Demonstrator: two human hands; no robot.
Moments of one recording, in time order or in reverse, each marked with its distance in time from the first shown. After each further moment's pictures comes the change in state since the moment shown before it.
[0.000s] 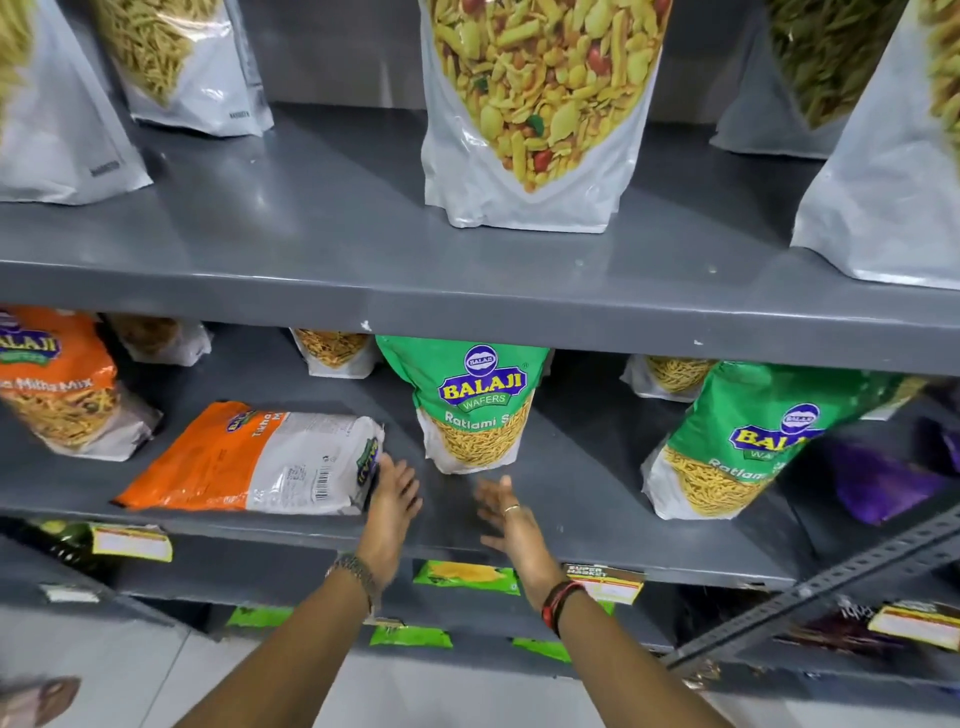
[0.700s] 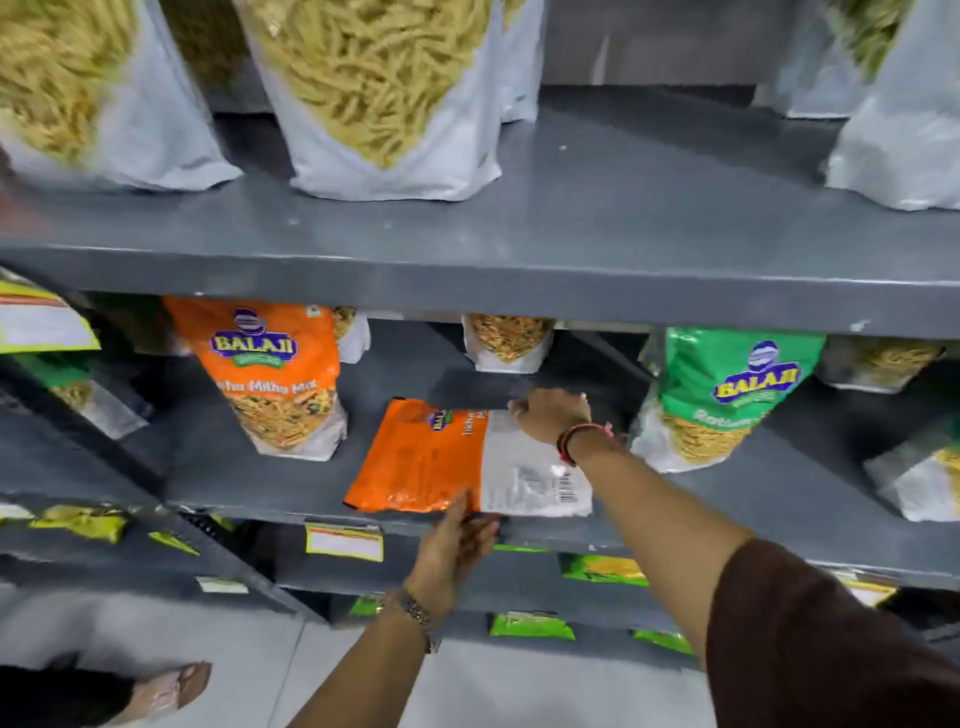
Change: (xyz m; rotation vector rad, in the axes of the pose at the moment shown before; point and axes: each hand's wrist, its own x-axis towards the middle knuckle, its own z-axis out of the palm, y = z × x) left_hand 0.013 0.057 -0.215 -0.108 -0.020 -0.227; right_hand 0.110 -0.087 0.224 -1.390 0.177 -0.188
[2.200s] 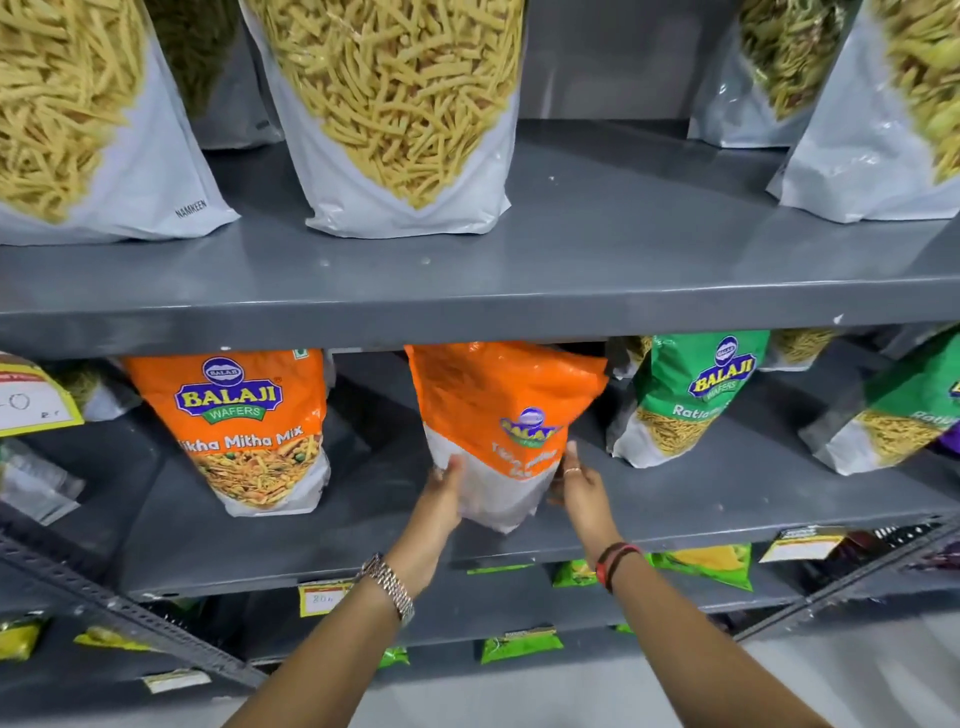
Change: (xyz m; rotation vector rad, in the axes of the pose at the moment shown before) left_hand 0.006 0.084 0.000 0.543 -0.240 0.158; right_hand -0.066 0.001 0.064 1.229 0.351 0.424
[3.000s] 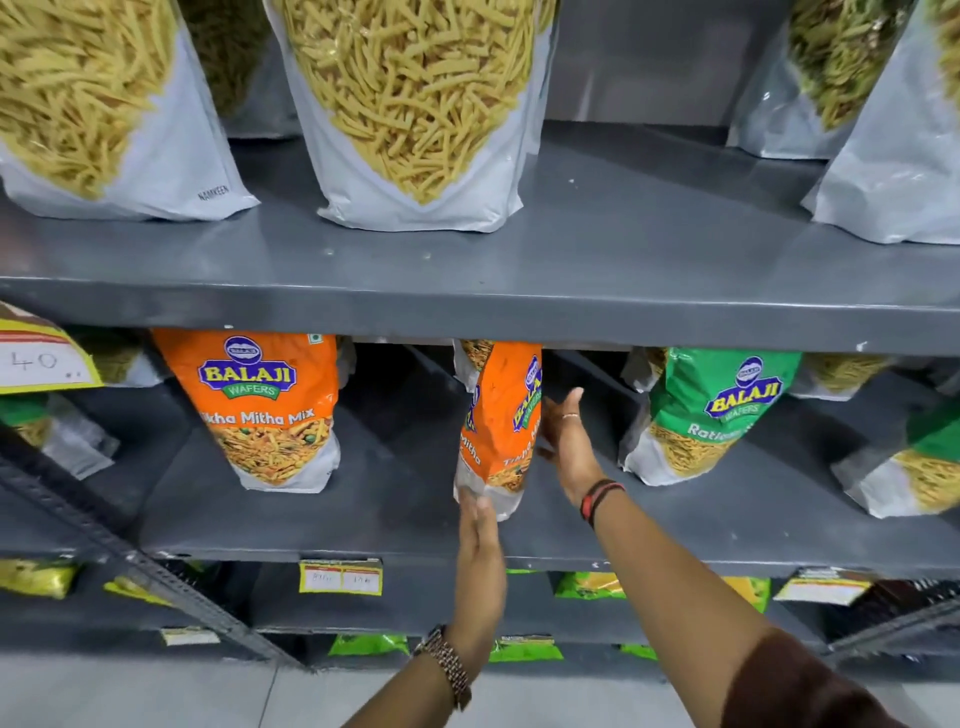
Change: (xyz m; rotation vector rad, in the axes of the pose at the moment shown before) left_hand -0.045 -0.036 0.067 -0.095 0.233 0.192; right_hand 0.024 -0.059 0.012 0.124 -0.337 0.016
